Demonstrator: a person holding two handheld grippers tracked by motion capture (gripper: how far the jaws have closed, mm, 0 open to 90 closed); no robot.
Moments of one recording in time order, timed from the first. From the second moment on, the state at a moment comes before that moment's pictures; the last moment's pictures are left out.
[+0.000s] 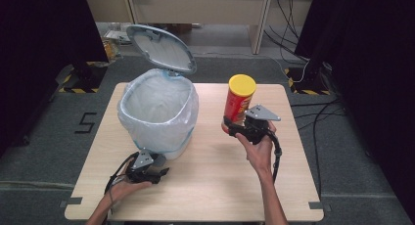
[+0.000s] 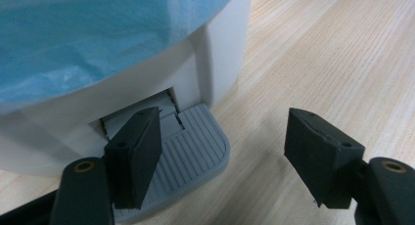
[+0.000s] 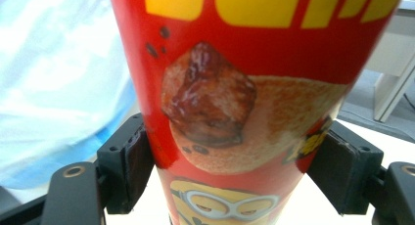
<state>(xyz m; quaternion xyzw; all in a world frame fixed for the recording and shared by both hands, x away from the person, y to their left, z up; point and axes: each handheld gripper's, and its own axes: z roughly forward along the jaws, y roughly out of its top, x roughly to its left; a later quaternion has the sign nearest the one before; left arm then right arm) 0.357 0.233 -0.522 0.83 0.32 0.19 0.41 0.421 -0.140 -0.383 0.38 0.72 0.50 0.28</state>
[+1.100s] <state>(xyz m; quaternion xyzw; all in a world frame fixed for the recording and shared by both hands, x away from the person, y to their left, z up) 0.357 0.234 -0.522 0.83 0.32 0.19 0.41 0.398 -0.109 -0.307 0.34 0.74 0.53 0.25</state>
